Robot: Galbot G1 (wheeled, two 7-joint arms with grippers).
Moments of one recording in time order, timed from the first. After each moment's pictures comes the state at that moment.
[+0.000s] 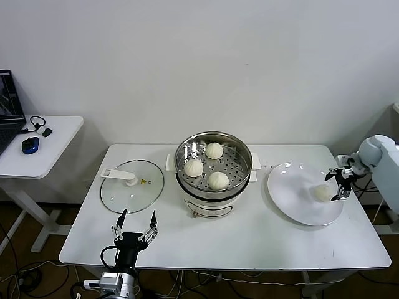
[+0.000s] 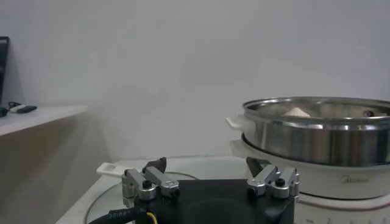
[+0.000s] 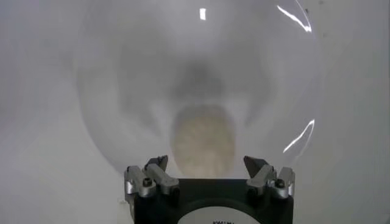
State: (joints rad) left arm 1.70 -1.52 -0.46 -2.05 0.03 -0.05 -0.05; right arm -0.09 0.76 -0.39 0.62 -0.39 0.20 -1.20
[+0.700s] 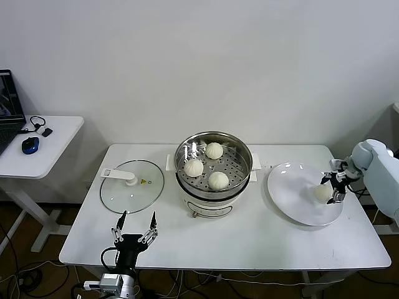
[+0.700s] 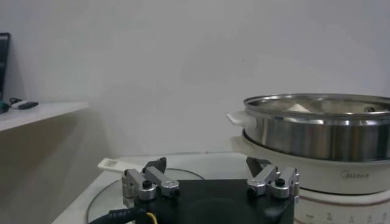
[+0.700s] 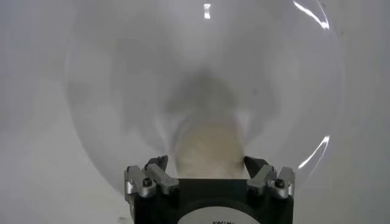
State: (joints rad) left arm 1.71 -1.52 -0.46 -2.04 0.03 -0.06 -0.05; right arm -0.11 0.82 -0.32 0.55 -0.47 0.22 -1.20
